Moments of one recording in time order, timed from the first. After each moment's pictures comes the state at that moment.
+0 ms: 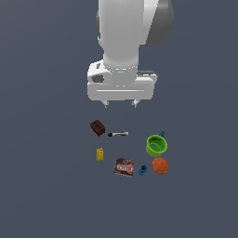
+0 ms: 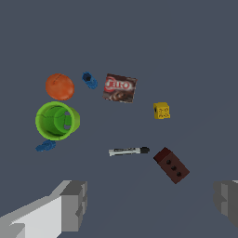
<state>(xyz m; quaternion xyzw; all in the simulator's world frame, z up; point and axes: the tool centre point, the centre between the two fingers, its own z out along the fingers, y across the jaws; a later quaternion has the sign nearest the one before) -0.003 0.005 0.302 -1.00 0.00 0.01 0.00</state>
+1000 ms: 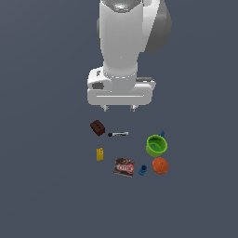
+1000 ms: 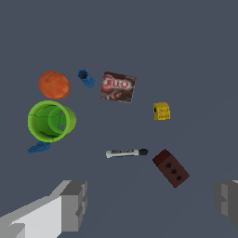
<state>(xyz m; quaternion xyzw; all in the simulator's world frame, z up) 0.002 0.002 0.286 -1.00 -0.01 0.02 0.00</state>
